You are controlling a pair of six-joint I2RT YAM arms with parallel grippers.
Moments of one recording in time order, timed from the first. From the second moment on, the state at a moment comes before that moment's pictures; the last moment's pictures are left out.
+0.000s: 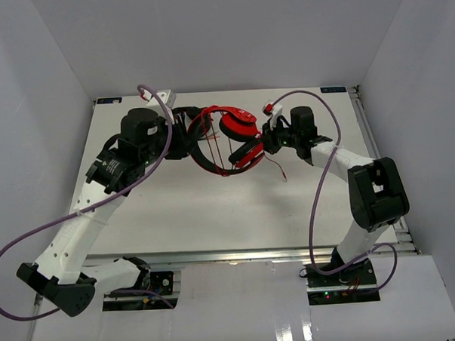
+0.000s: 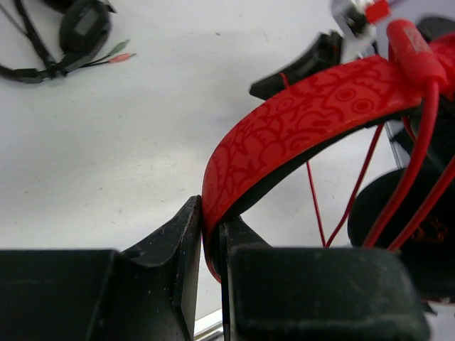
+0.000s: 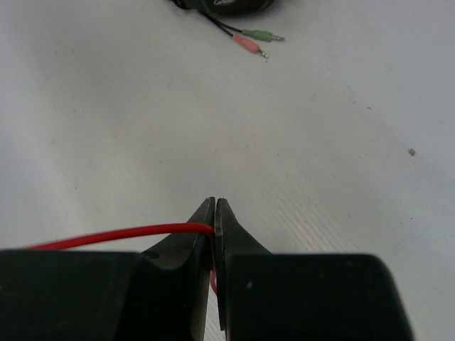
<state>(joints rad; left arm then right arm) -0.55 1.17 1.44 -0.71 0.02 -0.45 0.34 1.70 1.06 0.17 -0.62 -0.12</state>
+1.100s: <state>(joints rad) -0.73 1.45 1.27 -0.58 0.13 0.24 0.35 1.70 1.85 -1.13 -0.49 -1.16</state>
